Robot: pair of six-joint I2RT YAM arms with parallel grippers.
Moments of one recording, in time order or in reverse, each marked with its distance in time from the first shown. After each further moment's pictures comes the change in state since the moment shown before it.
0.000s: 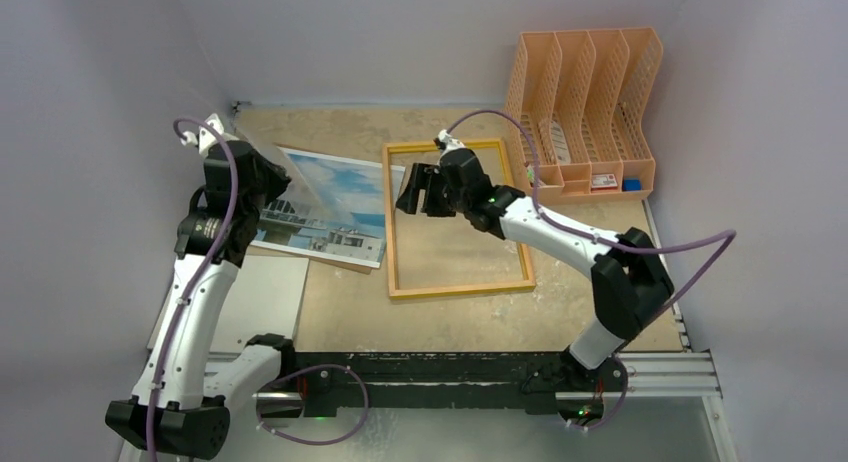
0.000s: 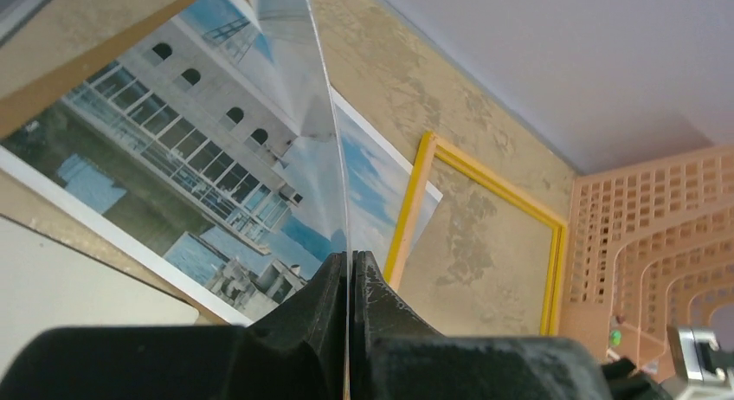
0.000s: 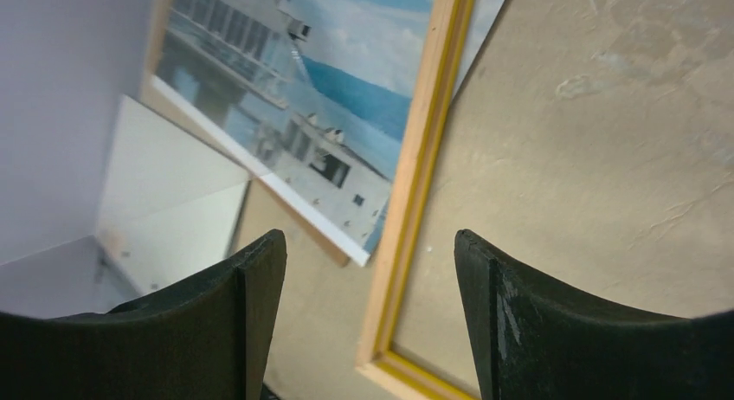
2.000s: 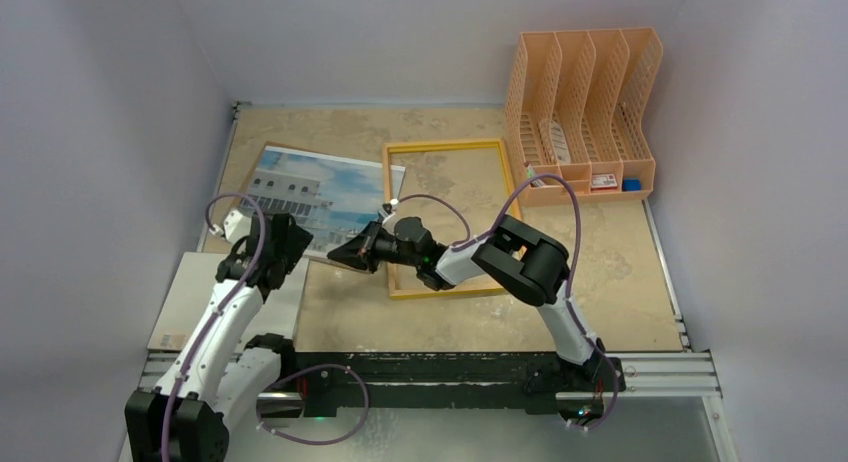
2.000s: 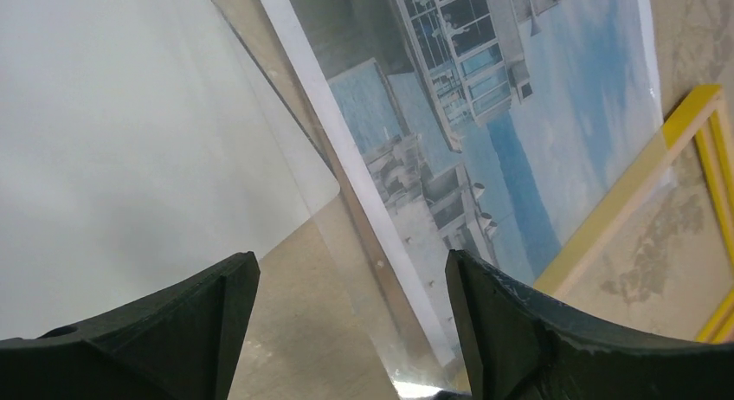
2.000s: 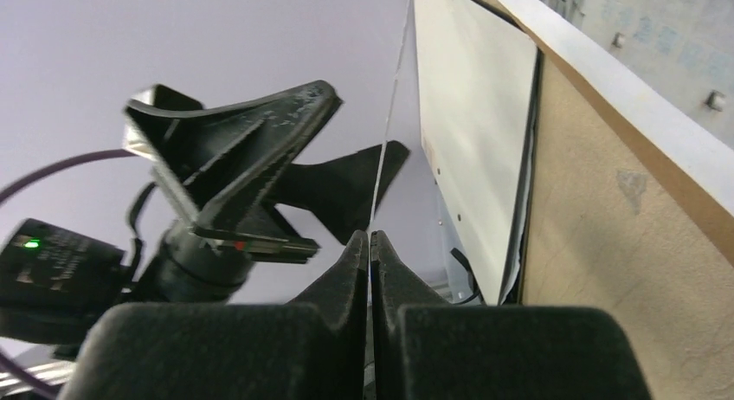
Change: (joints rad) left arm 0.000 -0.056 -0.481 -0.054 -0.081 -0.307; right arm 0.258 0.566 -0.074 1.052 -0.233 0.926
